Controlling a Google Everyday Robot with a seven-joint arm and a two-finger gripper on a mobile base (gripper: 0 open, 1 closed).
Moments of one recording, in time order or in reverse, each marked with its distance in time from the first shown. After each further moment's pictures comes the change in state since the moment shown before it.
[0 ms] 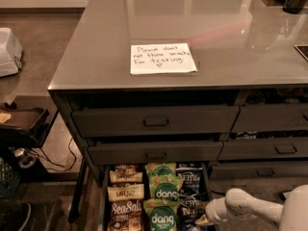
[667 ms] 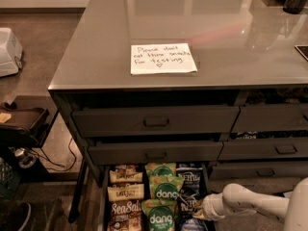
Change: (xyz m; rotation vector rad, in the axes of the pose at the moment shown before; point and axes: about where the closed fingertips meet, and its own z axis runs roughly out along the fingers) arm -0.042 0.002 -0.029 -0.005 0.007 -0.002
